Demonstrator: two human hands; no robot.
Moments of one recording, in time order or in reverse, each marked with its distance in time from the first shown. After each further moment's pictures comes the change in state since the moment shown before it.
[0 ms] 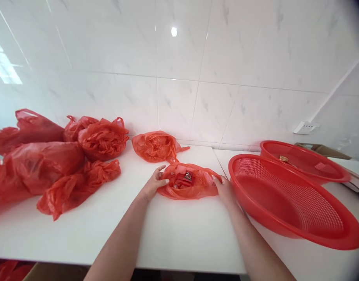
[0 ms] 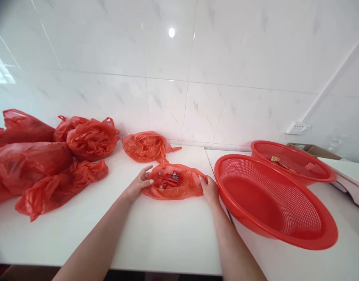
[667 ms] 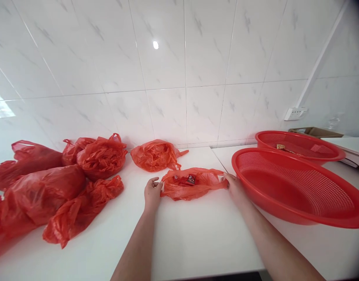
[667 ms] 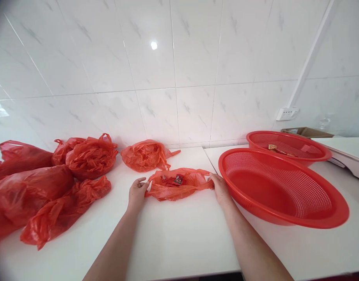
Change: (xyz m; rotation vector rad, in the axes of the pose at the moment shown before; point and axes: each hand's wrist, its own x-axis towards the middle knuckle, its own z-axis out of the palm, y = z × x) left_hand 0.002 0.002 -0.006 0.126 0.598 0.066; right_hand -0.001 0.009 -0.007 0.768 0.001 0.134
